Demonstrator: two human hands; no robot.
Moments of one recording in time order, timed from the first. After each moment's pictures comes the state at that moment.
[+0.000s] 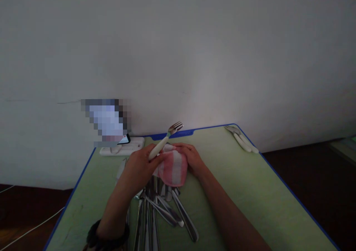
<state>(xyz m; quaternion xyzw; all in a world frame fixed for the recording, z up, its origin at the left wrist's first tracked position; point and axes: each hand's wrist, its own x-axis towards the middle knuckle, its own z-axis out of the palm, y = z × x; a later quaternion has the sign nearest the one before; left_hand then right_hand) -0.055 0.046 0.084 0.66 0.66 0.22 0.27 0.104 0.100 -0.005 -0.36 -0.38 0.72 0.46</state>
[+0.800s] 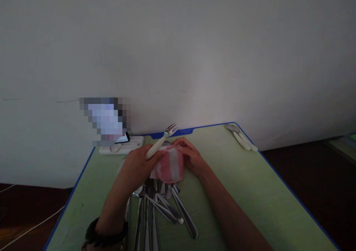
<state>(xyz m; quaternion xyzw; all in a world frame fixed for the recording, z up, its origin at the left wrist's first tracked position) -0.058 0.047 0.085 0.67 0.69 0.17 0.24 0.109 0.096 0.000 -0.24 -0.39 0.76 0.47</state>
